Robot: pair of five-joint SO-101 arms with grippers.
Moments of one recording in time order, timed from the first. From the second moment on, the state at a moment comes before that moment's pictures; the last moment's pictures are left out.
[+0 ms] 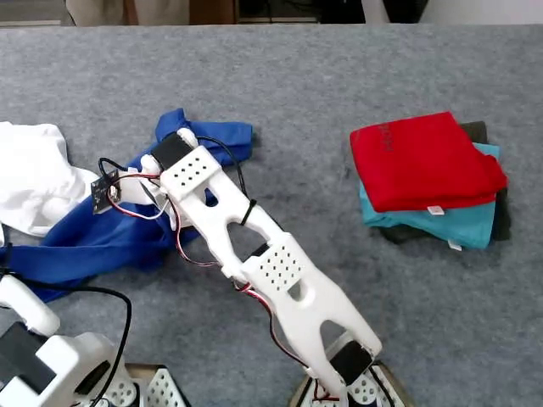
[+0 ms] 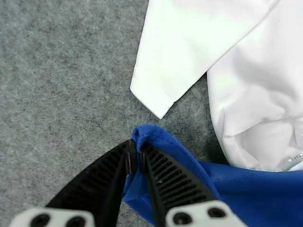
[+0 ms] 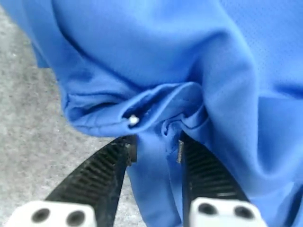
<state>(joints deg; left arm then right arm) -56.7 -9.7 26.7 59.6 -4.4 -46.3 64.7 -67.0 101.2 51.6</state>
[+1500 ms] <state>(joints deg) -56.4 -9.7 26.7 59.6 -4.4 -43.8 67.1 -79.4 97.9 48.9</state>
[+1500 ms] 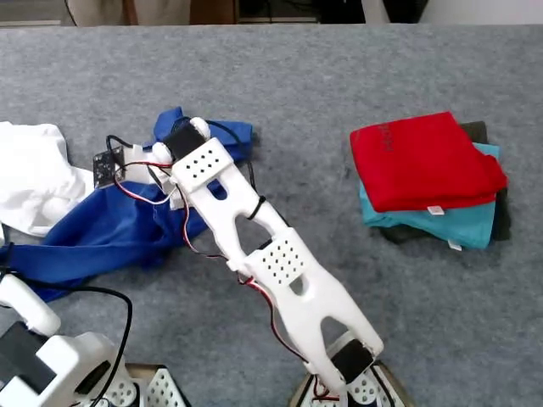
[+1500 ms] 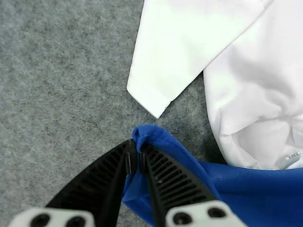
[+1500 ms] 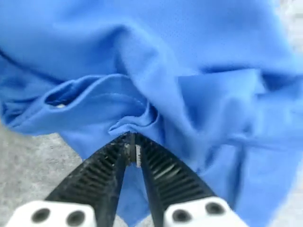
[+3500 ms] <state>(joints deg) -55.1 -15.6 13.5 74.6 -4.4 -40.8 42.7 -88.9 101.5 32.8</state>
